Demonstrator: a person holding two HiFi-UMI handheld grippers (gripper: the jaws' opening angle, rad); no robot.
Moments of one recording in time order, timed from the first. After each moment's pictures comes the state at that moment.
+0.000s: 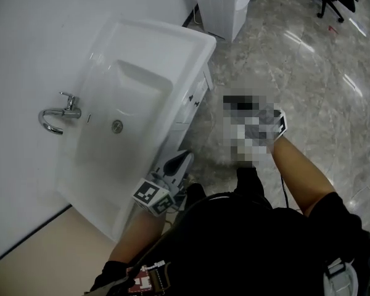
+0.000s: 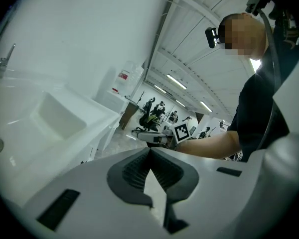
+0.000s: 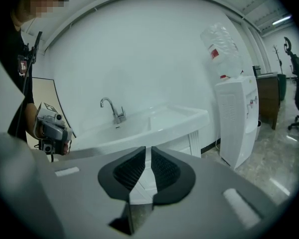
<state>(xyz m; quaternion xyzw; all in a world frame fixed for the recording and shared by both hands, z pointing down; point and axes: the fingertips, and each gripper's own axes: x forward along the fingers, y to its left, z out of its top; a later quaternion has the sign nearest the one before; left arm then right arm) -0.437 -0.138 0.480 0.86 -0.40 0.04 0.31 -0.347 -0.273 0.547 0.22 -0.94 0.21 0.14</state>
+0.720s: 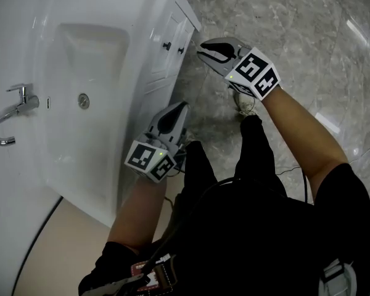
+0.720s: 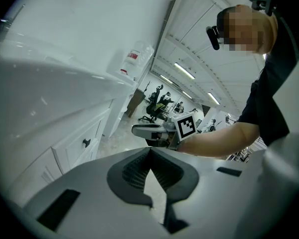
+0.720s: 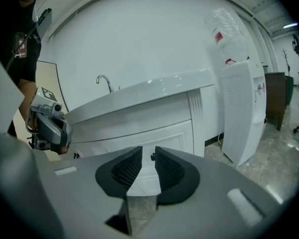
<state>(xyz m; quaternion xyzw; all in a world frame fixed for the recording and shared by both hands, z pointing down) -0.415 -0.174 0.642 0.84 -0.41 0.09 0.34 -0.376 -0.288 0.693 0.20 -0.95 0.18 0.17</state>
